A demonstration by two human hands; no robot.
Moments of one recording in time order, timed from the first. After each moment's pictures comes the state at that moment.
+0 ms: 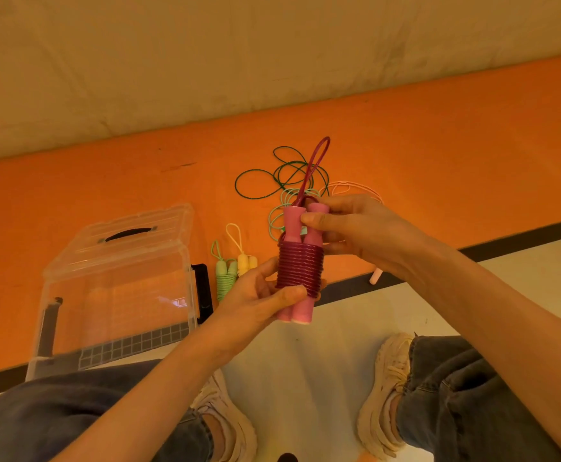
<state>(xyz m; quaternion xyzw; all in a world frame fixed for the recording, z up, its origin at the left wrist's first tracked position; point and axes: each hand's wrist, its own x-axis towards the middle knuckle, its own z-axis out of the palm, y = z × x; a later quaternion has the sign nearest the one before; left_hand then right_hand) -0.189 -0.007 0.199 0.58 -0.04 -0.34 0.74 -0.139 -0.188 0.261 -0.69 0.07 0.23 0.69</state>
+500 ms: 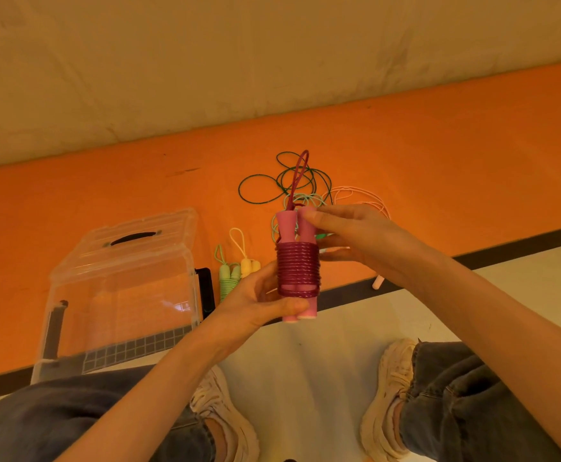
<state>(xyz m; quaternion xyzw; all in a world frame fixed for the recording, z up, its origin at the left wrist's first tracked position) -0.181 0.001 0.191 0.63 -0.06 -0.32 0.71 -0.139 -0.193 0.254 -0.71 0.09 0.25 0.65</state>
